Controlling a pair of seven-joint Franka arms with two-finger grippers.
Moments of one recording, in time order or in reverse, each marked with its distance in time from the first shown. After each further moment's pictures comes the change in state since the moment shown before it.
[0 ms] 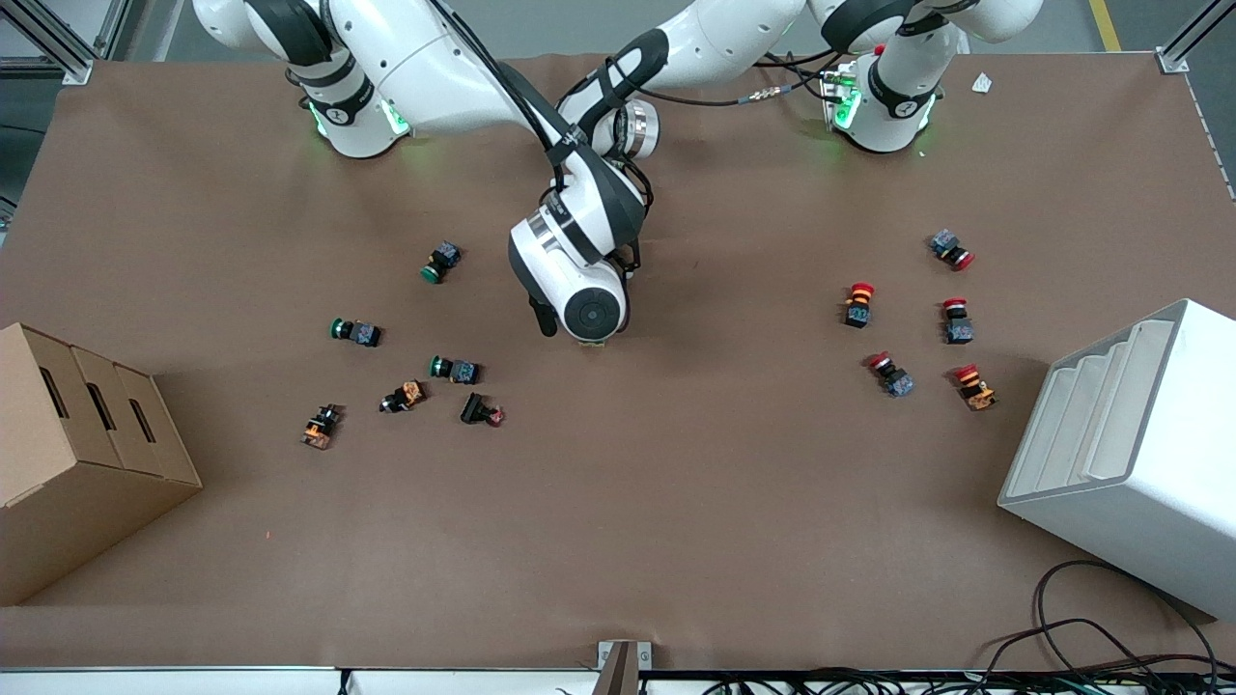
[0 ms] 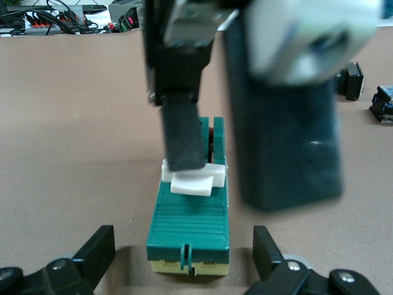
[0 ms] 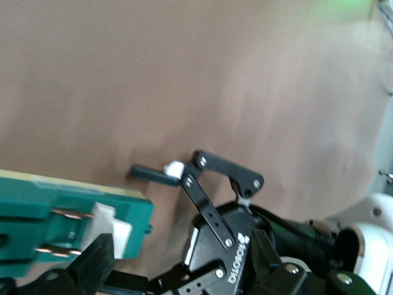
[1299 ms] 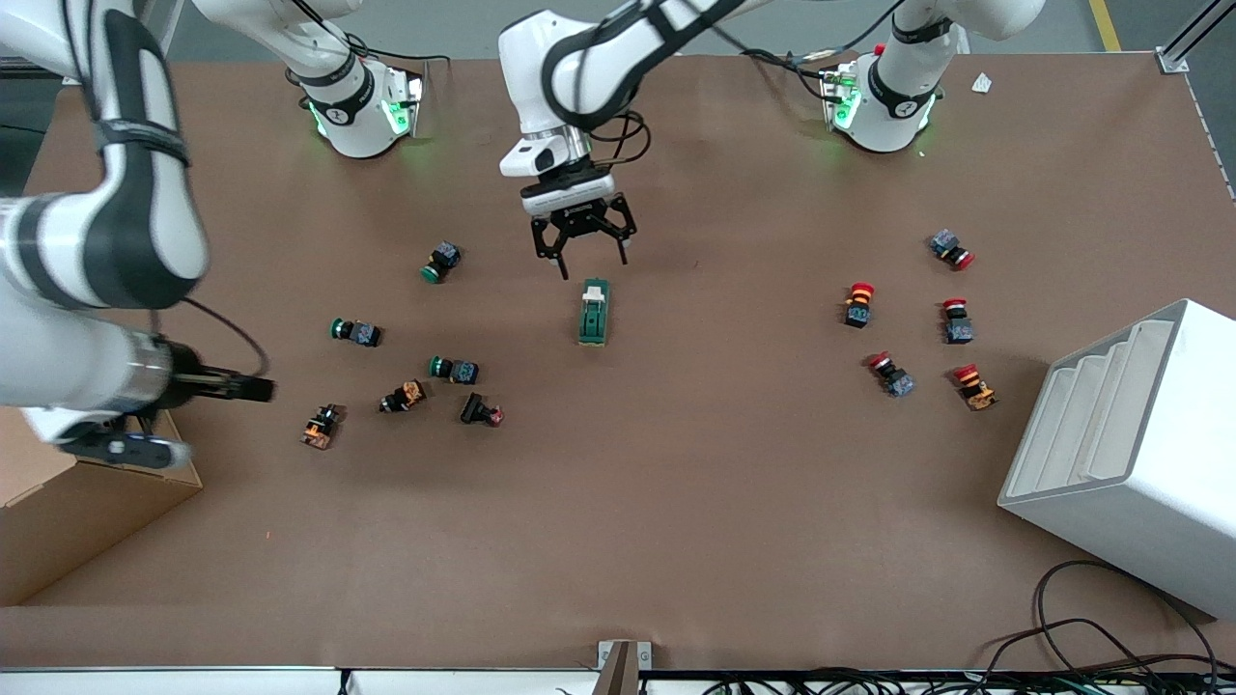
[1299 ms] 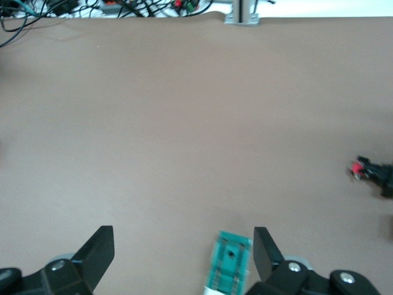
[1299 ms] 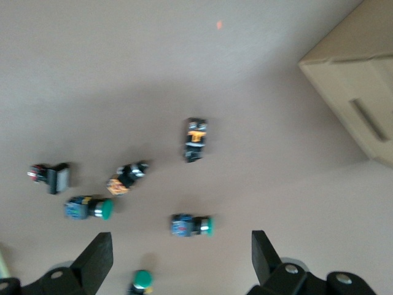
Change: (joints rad) left arm 0.169 -0.353 -0.028 0.225 -0.870 -0.008 0.807; right arm -0.709 -0.366 -0.030 0.029 -0.341 -0.028 -1.732
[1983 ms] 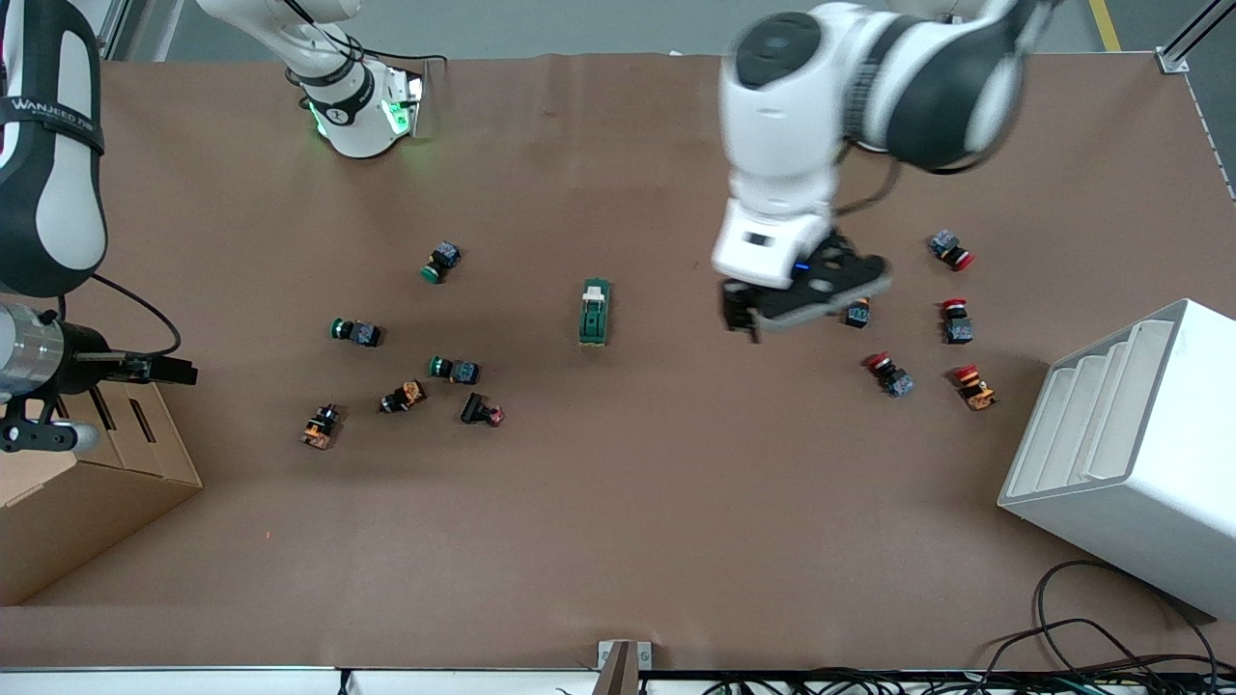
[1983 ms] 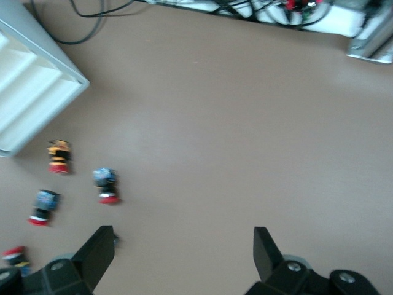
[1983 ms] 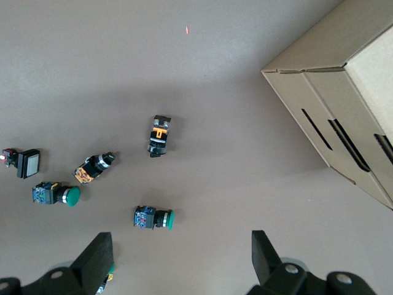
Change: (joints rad) left arm 0.520 -0.225 0.003 0.141 -0.493 -0.178 0.729; right arm -0.076 -0.028 0.005 0.017 -0.007 -0.044 -0.116
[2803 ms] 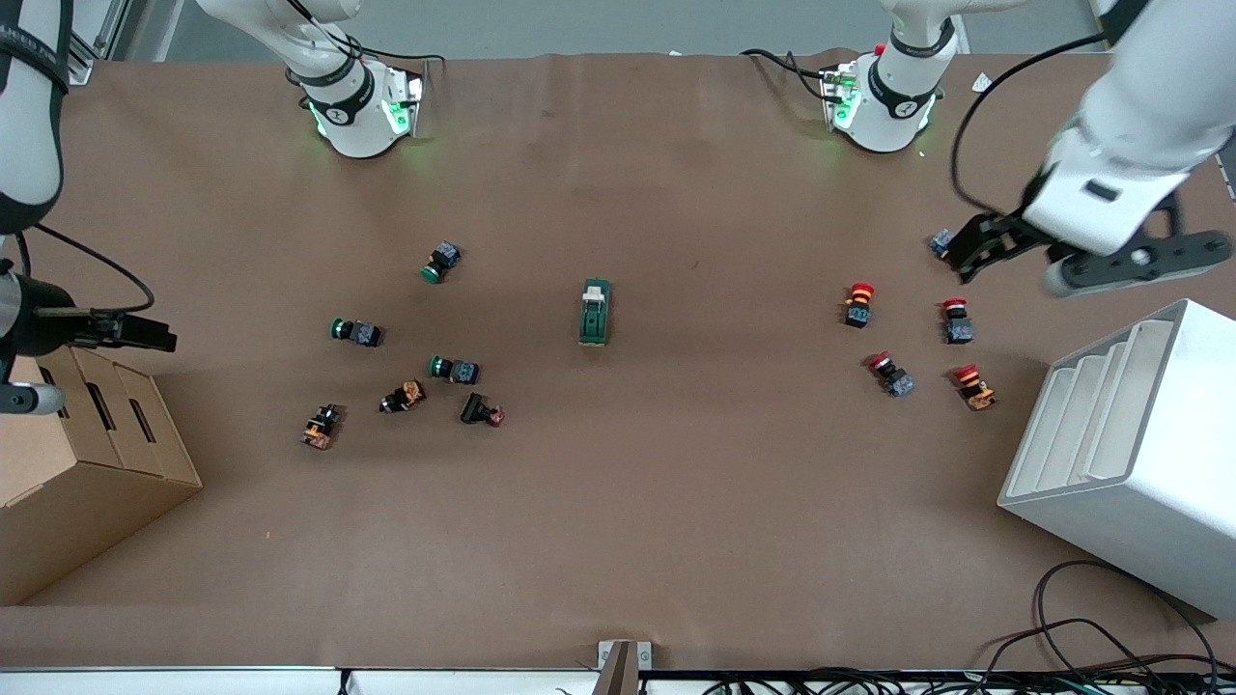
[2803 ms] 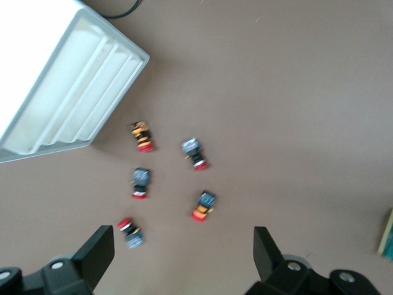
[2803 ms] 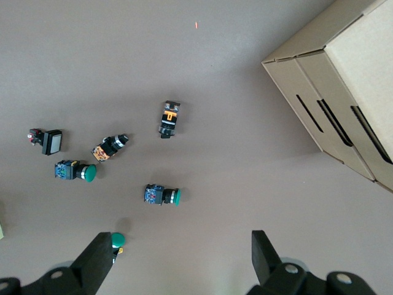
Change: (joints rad) left arm 0.264 -0.233 0.136 -0.001 -0.317 -0.255 0.629; right arm 0.000 -0.098 0.014 0.015 0.003 -0.096 -0.002
